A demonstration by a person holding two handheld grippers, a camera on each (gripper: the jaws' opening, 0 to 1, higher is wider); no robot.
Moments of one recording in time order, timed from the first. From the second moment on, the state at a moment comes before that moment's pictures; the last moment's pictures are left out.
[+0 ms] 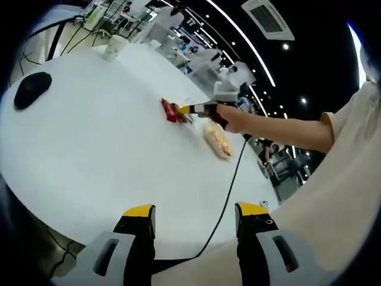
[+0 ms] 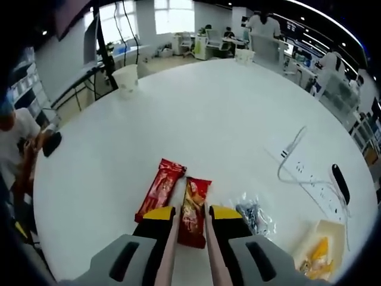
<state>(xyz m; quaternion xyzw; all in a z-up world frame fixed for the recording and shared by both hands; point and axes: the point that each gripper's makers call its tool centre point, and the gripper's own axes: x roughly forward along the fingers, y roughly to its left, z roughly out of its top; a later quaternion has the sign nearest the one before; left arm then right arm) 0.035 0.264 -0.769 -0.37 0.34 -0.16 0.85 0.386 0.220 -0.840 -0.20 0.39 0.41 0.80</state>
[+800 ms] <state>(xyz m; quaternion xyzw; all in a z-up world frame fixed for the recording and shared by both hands) 0.034 0.260 -0.748 -0.34 0.33 -0.17 0.87 0.381 0.221 -0.793 -0.15 0.35 0.43 0.82</state>
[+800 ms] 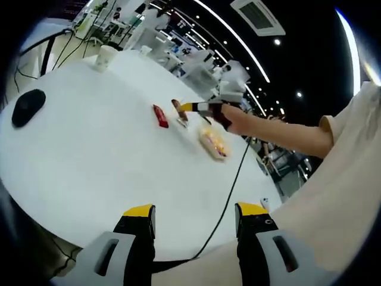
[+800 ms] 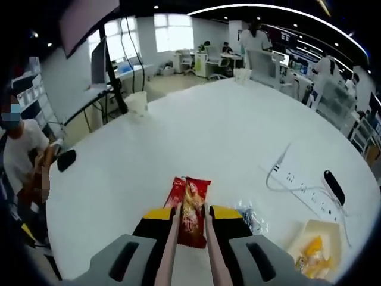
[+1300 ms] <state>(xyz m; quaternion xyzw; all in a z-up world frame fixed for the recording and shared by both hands) 0.032 0.251 -0.737 -0.32 0.32 -0.18 0.87 0.375 0.208 -0.754 -0.13 0.32 0.42 0.84</state>
